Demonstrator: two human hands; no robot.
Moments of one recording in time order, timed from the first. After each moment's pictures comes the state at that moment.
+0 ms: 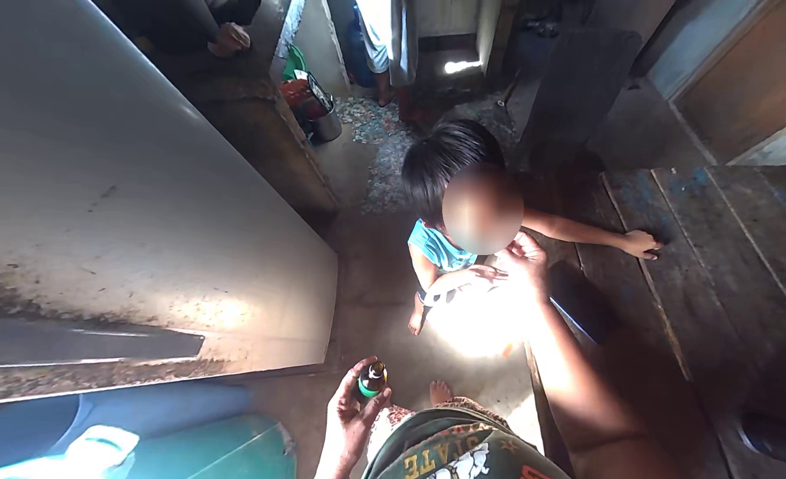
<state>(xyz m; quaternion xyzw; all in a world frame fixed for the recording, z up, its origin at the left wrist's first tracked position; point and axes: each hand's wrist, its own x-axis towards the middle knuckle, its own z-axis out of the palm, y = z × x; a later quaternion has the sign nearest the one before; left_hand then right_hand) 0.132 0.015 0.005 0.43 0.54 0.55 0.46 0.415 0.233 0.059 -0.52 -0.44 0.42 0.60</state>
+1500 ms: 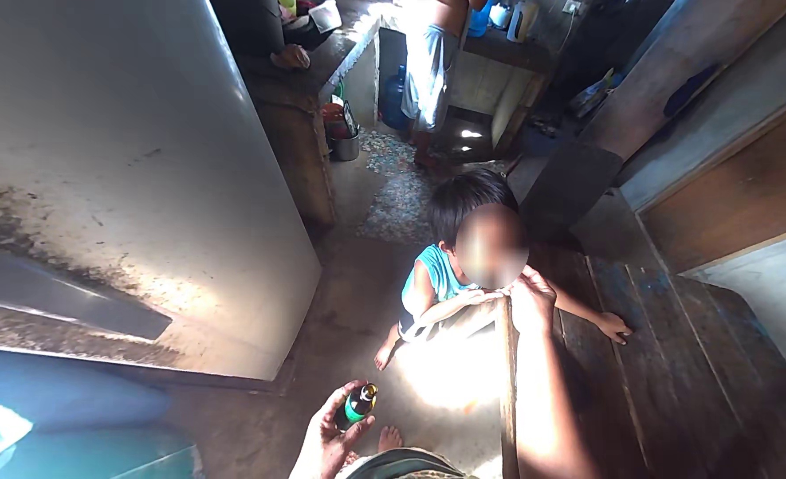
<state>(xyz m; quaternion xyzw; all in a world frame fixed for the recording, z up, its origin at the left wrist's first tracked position) 0.134 0.017 -0.009 0.41 0.53 0.55 0.49 0.414 0.274 0.084 -0.49 -0.35 0.44 0.66</state>
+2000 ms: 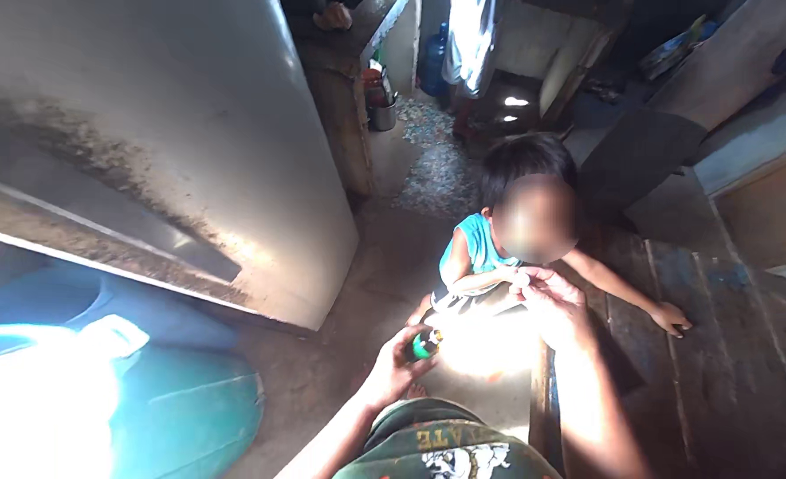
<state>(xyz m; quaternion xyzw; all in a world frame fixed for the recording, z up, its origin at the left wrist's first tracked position) 0.145 0.051 0.020 0.49 0.49 0.50 0.52 0.389 0.192 0.106 -0.31 -0.51 0.60 0.53</state>
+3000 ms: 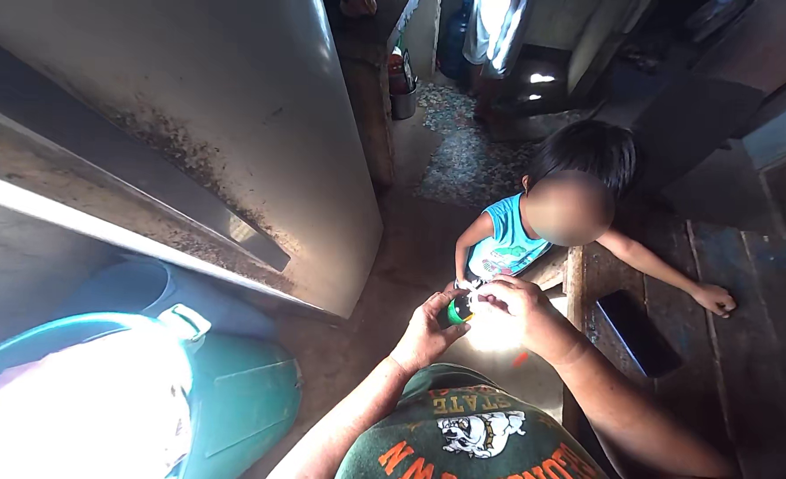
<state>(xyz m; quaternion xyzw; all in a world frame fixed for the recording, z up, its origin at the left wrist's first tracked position) 0.115 0.068 0.058 0.55 0.48 0.49 0.49 0.302 0.141 0.135 -0.33 -0.88 0.25 0.23</state>
